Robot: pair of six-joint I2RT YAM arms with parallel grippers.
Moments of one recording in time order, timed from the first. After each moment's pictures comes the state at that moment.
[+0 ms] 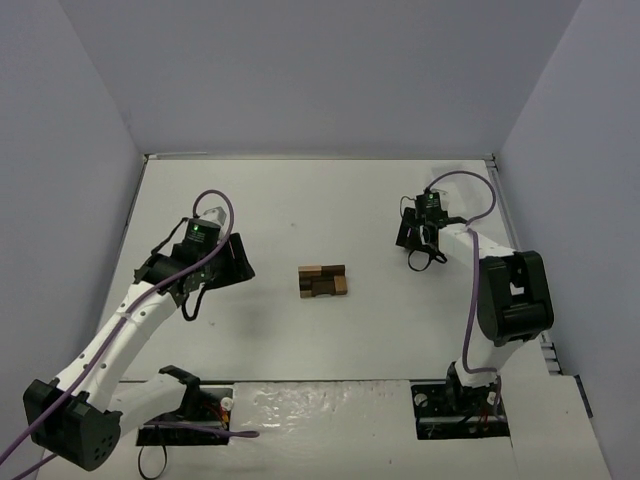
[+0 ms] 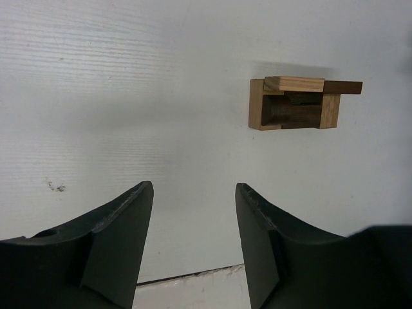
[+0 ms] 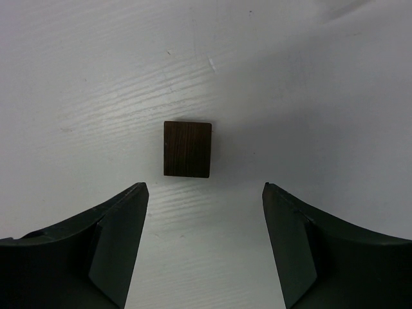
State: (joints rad) left arm -0.40 1.05 0.97 -0.78 0.02 -0.60; right arm 0.17 1.68 1.00 -0.28 0.21 0.39
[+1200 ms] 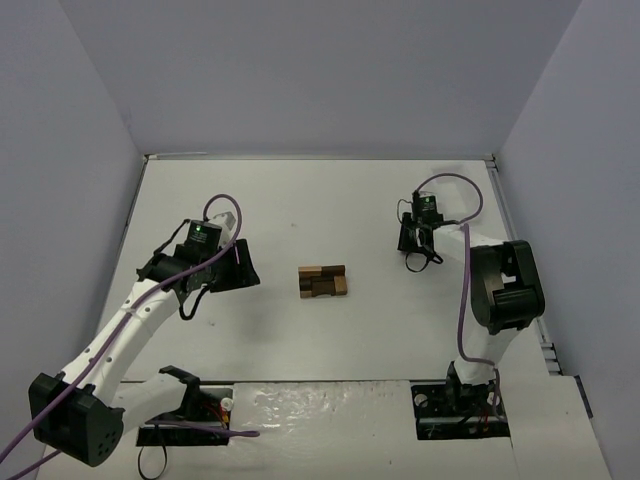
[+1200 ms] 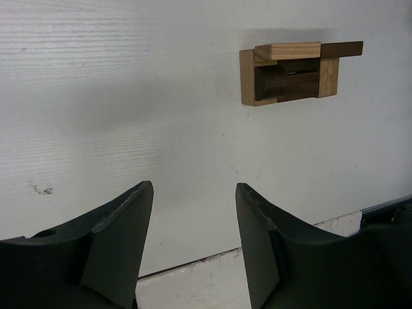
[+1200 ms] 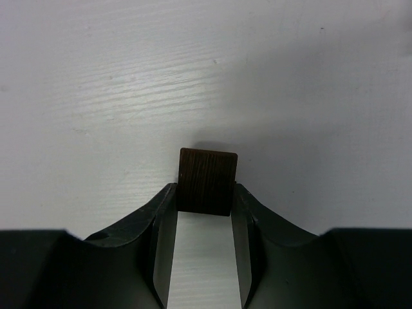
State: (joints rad) left arm -0.37 1.07 0.93 -0.77 0.14 -0.51; right arm 0.16 1.79 0.99 -0.15 0.10 0.28
